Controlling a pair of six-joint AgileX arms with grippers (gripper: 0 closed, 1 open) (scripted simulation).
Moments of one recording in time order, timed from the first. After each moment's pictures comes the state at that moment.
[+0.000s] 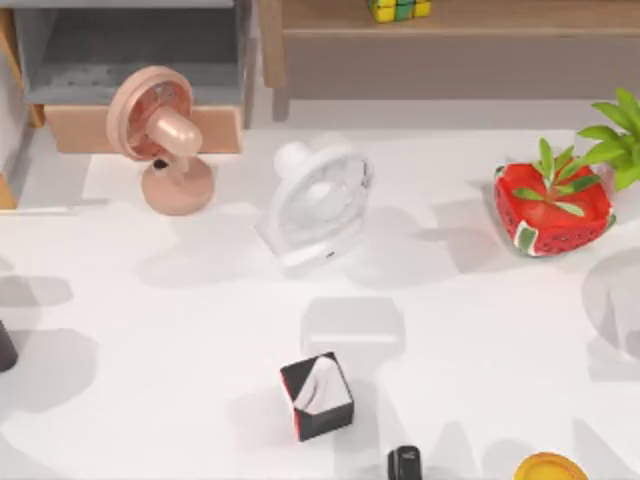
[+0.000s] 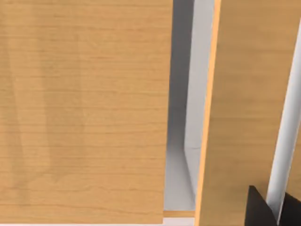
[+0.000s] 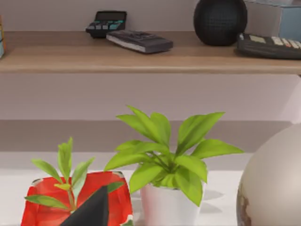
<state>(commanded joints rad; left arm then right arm) 0.54 2.12 0.73 1.36 0.58 1.58 0.00 0.00 0.00 0.00 0.00 0.00</state>
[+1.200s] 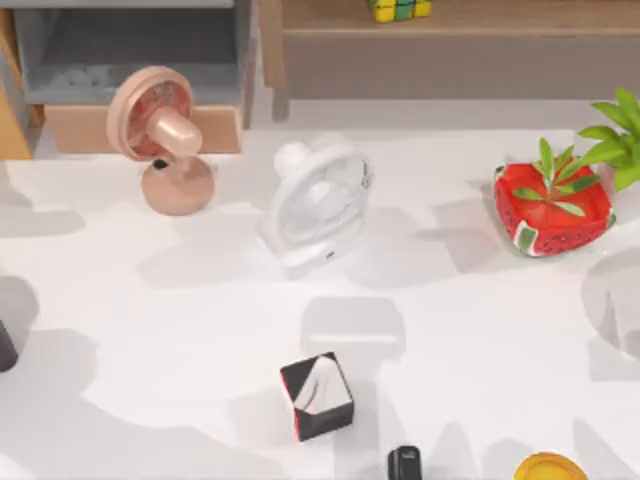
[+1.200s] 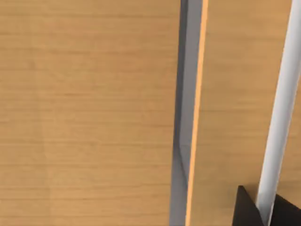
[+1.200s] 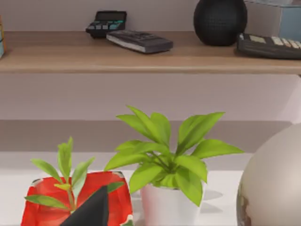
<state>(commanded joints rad) 0.45 2.27 1.03 1.18 0.48 1.58 0.00 0.00 0.00 0.00 0.00 0.00</state>
